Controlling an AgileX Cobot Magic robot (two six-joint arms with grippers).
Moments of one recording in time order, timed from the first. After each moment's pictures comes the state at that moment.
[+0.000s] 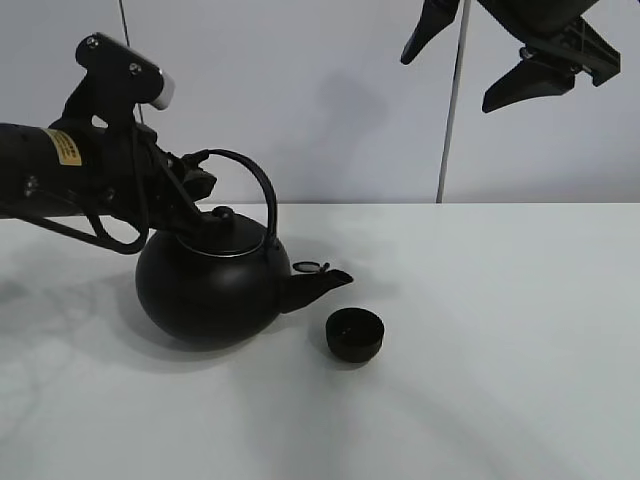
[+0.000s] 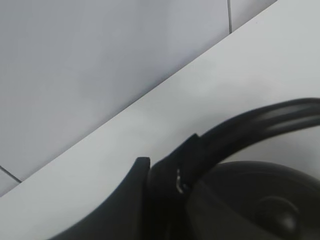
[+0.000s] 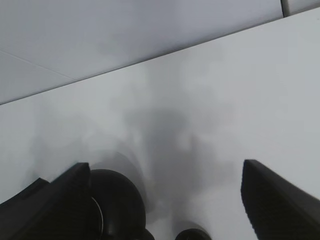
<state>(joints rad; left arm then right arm) -0.44 1.84 -0.75 0.15 -0.65 0.25 0.26 1.59 -1.25 0.31 0.50 0.20</state>
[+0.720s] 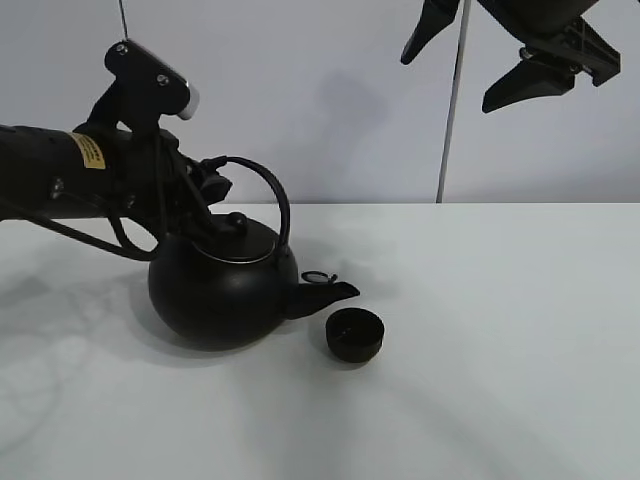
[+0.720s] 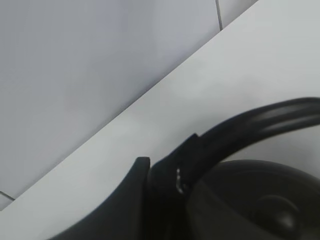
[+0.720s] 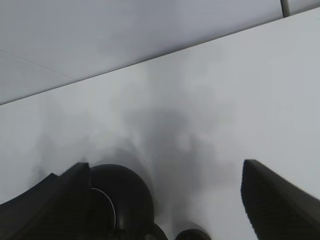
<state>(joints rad) -0.46 1.88 -0.80 0.14 -0.64 0.31 0.26 1.59 -1.25 0.31 0.50 0.20</state>
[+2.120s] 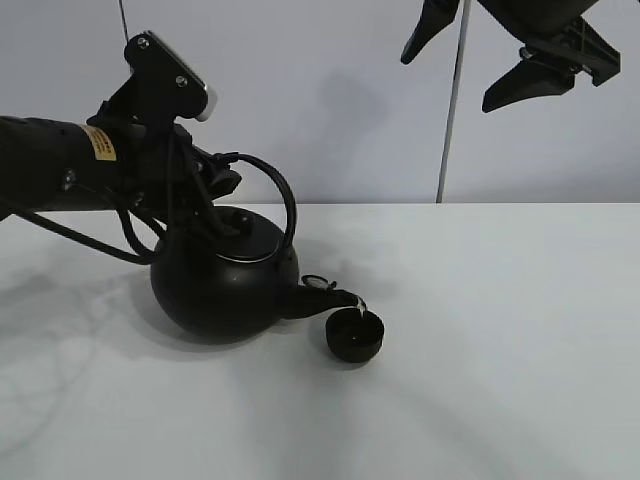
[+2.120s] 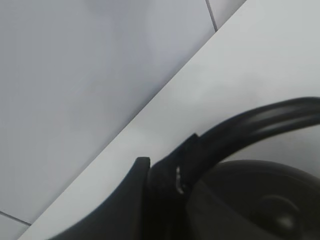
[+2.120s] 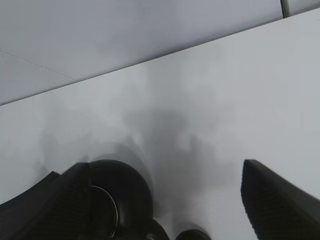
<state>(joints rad) -0.48 1.88 -0.82 0.14 -0.63 0.44 0.26 1.59 -1.25 0.31 0.50 0.21</state>
